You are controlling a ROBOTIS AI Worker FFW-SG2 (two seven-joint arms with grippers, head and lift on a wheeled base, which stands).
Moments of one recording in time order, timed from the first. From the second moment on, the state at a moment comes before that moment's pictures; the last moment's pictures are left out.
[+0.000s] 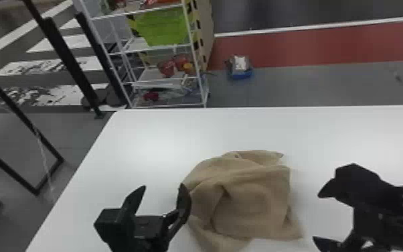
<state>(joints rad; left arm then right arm) 0.69 0.03 0.05 -2.11 0.13 0.03 0.07 0.15 -0.24 0.29 -2.15 0.88 0.56 1.36</state>
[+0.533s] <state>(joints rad) 0.68 0.03 0.06 -2.10 0.13 0.03 0.07 0.10 -0.25 0.42 -2.07 0.97 0.57 1.36</state>
